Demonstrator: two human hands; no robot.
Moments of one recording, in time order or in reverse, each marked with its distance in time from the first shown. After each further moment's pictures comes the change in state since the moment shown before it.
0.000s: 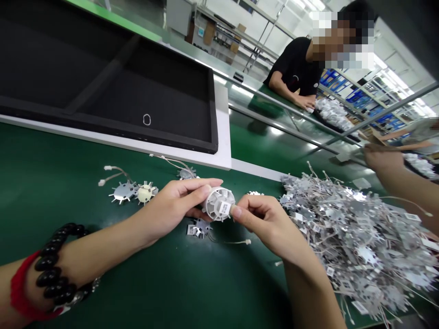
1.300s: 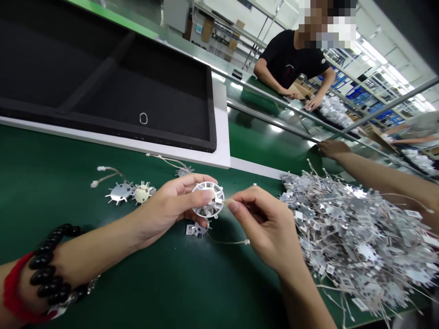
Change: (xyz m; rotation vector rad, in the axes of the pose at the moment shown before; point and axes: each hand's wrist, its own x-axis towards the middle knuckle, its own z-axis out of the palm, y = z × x) left_hand -0.005 0.004 0.003 -0.081 -0.001 -0.062; right_hand -0.007 -0.001 0.018 -0.345 0.350 -0.445
